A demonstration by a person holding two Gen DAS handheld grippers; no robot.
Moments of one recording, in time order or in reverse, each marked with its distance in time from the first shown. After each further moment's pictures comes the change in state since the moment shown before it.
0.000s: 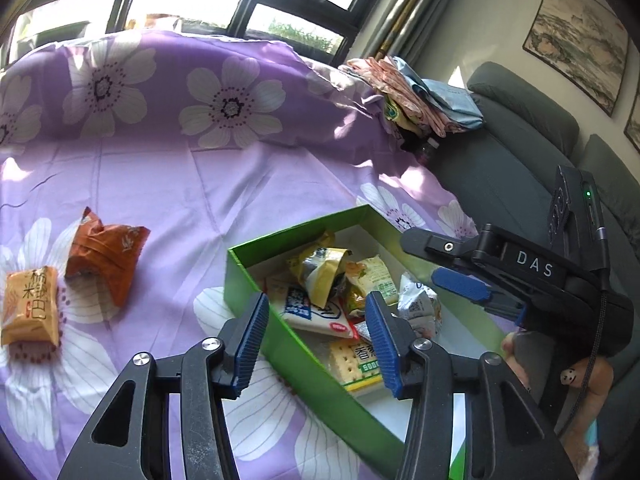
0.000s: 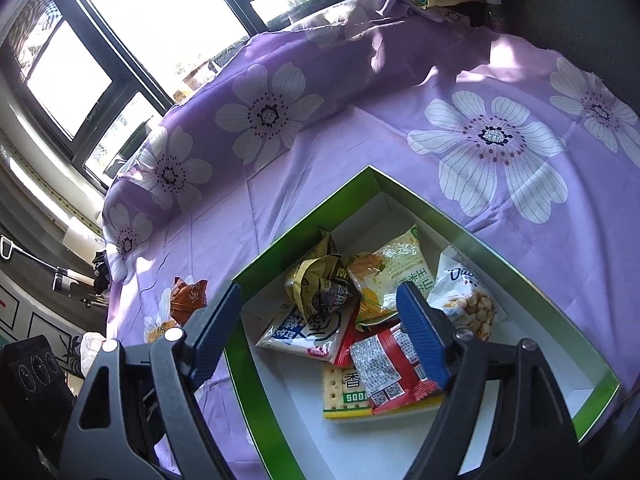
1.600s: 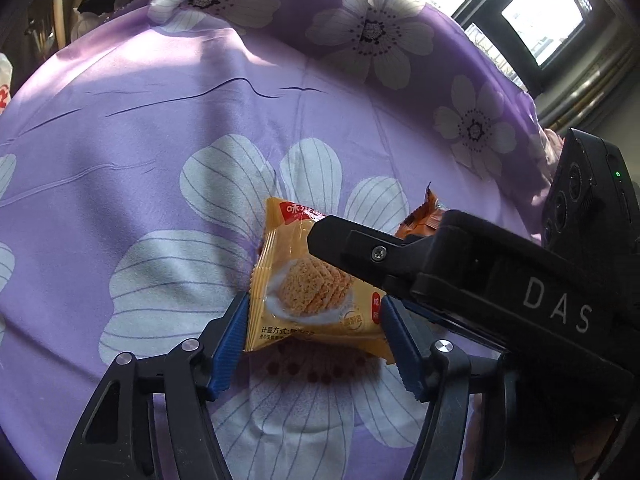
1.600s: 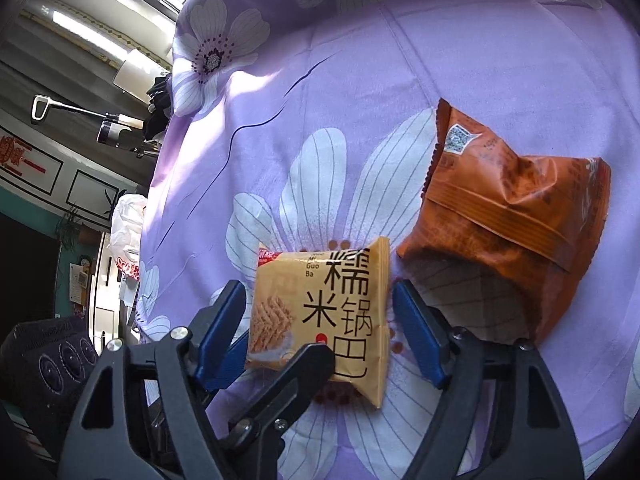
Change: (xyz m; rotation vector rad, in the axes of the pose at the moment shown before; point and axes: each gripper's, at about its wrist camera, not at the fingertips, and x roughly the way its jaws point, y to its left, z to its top) left arm -0.028 0.237 -0.028 -0.458 0.040 0.292; right arm 0.212 0.234 -0.097 -0.286 0.509 0.269
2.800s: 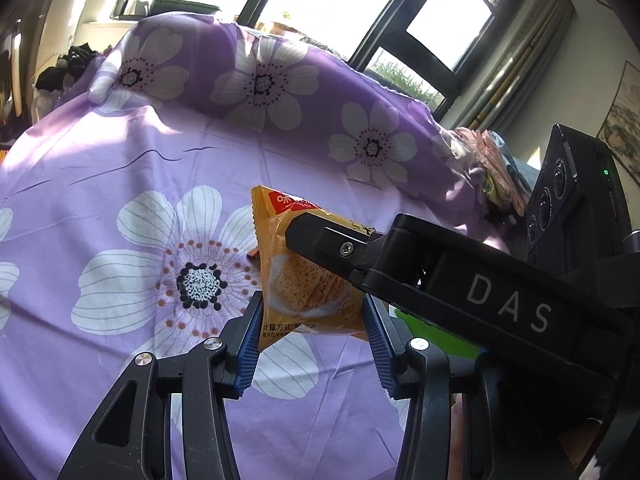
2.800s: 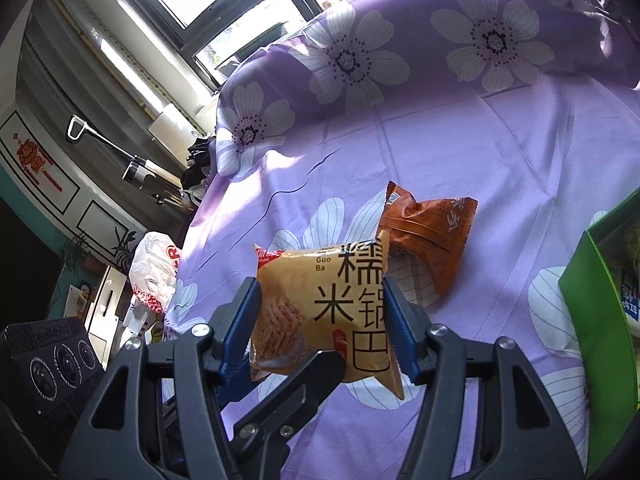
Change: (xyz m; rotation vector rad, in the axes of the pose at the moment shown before) left arm -0.069 -0.074 -0.045 0.193 -0.173 -0.162; right arm -0.107 0.007 -0.049 -0.055 -0.305 -0.012
